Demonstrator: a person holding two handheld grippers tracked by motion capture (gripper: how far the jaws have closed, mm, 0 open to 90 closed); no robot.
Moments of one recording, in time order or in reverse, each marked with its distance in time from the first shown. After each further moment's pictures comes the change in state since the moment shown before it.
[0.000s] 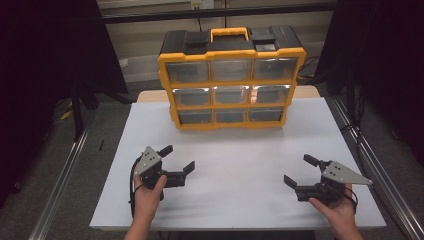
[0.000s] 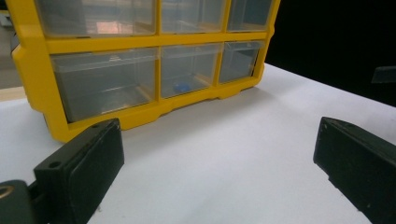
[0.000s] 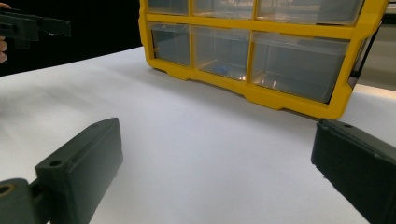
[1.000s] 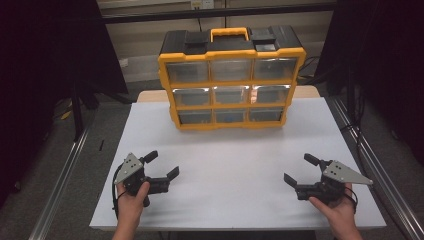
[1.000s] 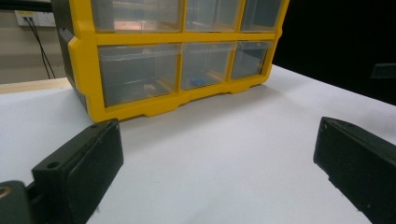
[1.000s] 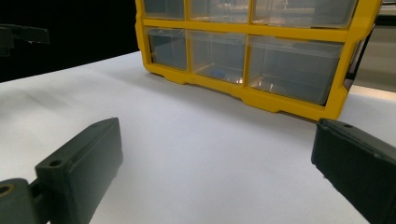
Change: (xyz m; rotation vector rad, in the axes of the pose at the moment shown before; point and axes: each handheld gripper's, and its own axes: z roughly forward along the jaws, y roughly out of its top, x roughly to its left) left arm 0.020 -0.009 -0.038 -0.010 0.013 -0.004; right arm 0.000 0.001 0.001 -0.015 -0.009 0.015
